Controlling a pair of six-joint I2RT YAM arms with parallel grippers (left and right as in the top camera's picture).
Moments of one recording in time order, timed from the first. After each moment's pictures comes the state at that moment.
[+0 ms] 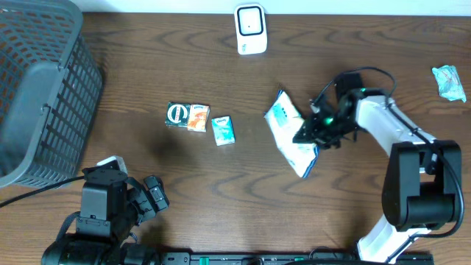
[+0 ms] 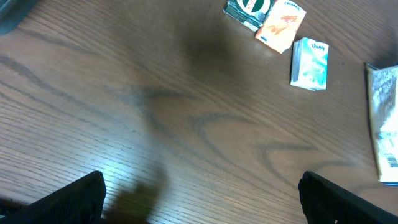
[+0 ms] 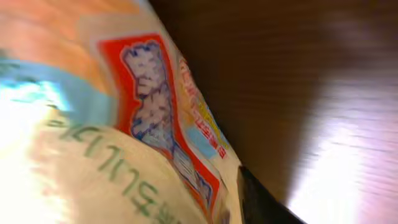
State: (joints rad) left arm -0.16 0.60 0.88 -1.27 -0.05 -0.56; right arm 0.07 1.88 1.19 -0.91 -0.60 0.23
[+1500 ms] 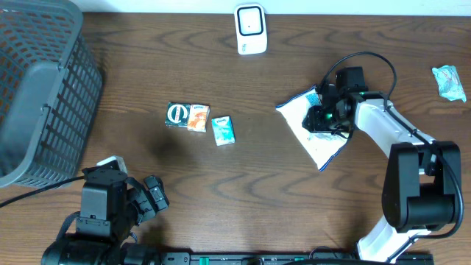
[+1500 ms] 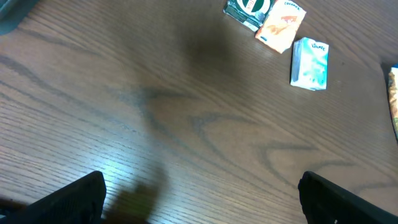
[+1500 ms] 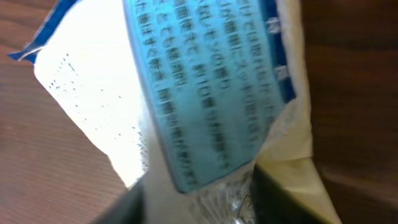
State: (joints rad) left arm -0.16 0.60 0.88 -1.27 -0.05 -0.56; right arm 0.08 1.87 1.14 -0.59 -0.31 0.07
